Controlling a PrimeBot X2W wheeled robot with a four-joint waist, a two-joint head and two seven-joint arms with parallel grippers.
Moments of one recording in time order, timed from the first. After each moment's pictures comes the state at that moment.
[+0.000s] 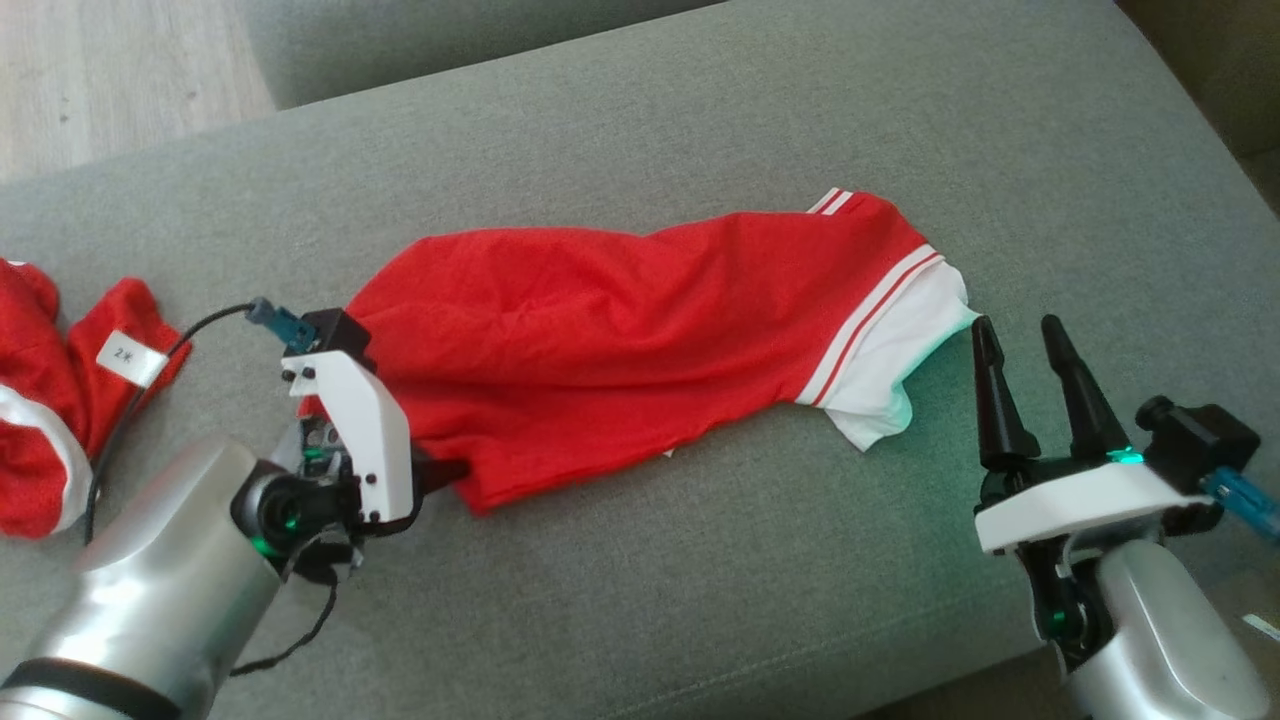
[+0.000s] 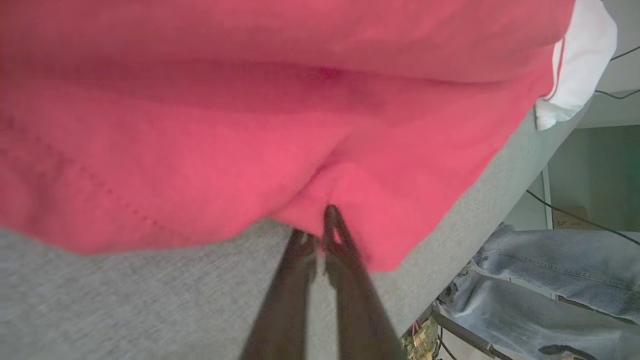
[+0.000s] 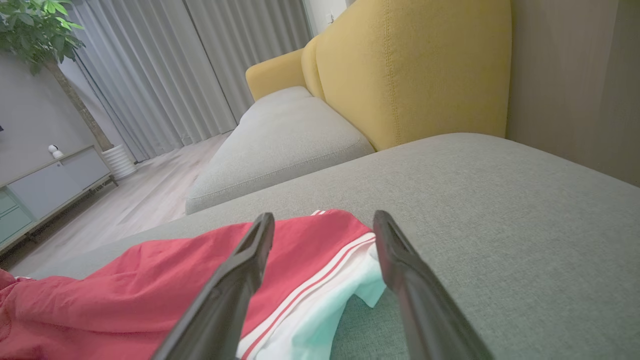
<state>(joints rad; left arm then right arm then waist) -0.63 0.41 -0.83 0.61 -1.22 -0.06 0.66 -0.22 -0.17 0.19 0.38 0.47 0.12 -0.25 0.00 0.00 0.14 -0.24</state>
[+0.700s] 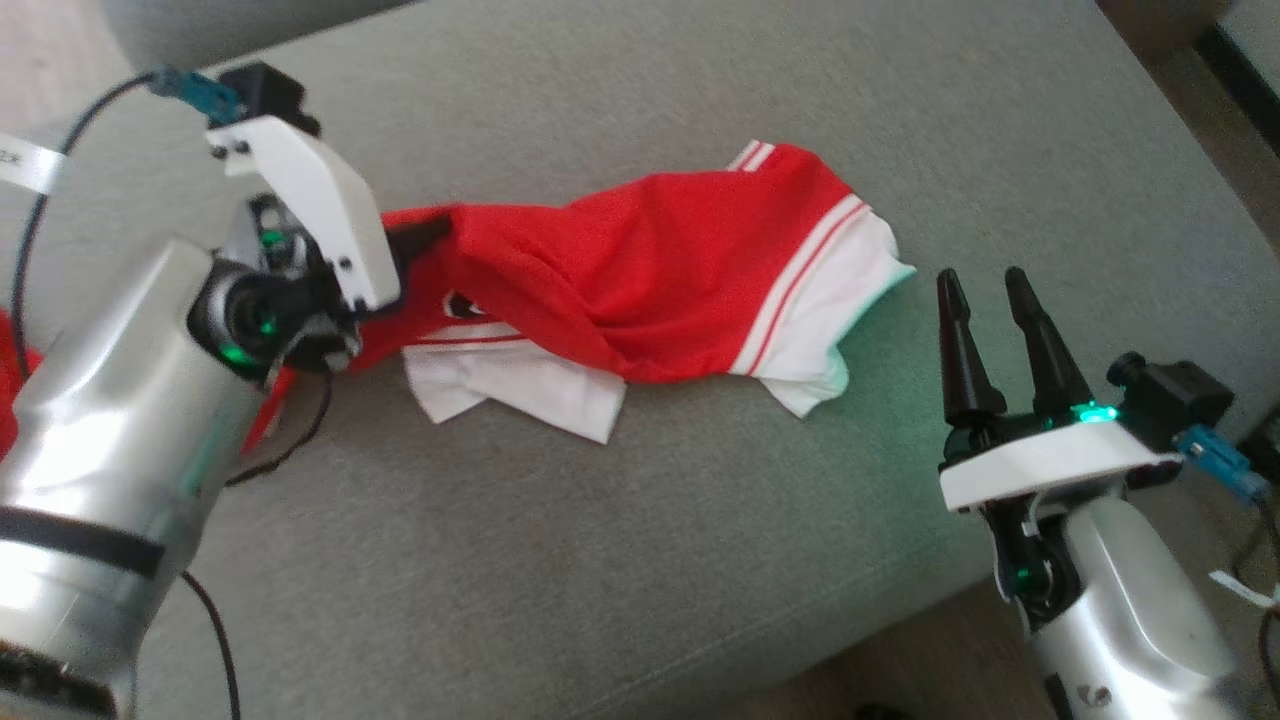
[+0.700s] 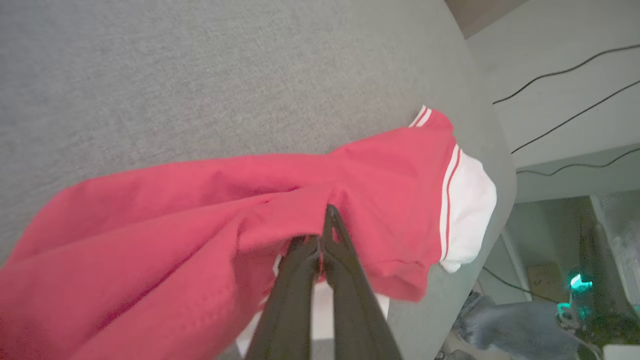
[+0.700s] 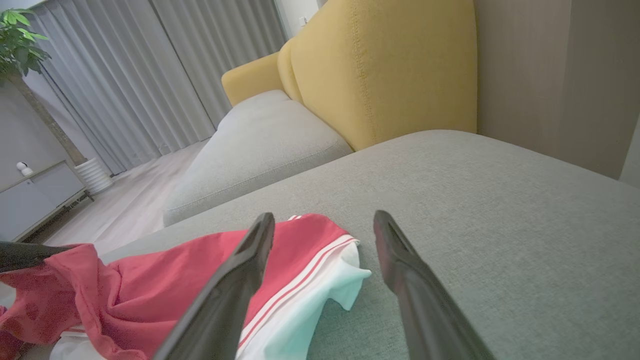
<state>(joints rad) -0.88 0.38 -0.74 0.60 -1.19 0.03 0.59 -0.29 -0.13 0.22 0.38 0.49 0.12 -0.25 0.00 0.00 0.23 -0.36</state>
